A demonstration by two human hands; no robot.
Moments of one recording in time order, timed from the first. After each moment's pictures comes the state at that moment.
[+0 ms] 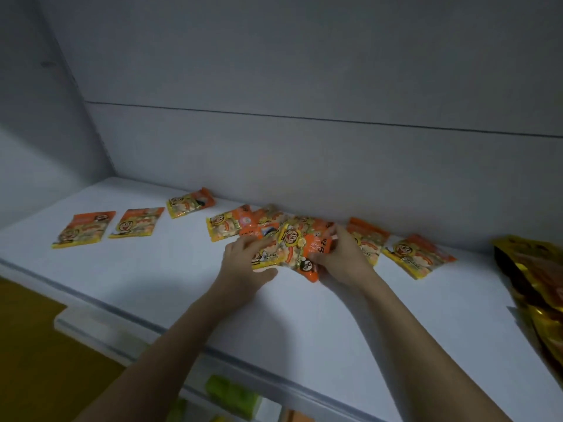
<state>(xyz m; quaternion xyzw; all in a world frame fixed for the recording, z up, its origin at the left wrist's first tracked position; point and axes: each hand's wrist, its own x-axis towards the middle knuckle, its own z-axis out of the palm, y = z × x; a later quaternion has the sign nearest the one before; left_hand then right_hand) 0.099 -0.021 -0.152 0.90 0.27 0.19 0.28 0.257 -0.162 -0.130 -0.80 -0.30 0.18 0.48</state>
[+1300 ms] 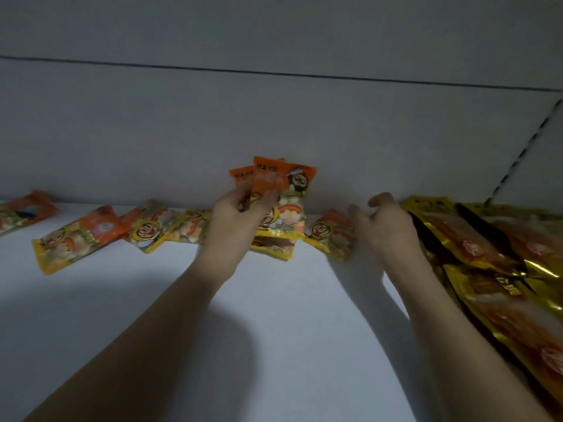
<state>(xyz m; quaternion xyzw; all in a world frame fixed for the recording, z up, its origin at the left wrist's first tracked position) 0.255 -0.088 -0.131 0.72 0.11 0.27 0.63 0.341 -0.282 -0.122 -0.92 -0.07 -0.09 0.38</state>
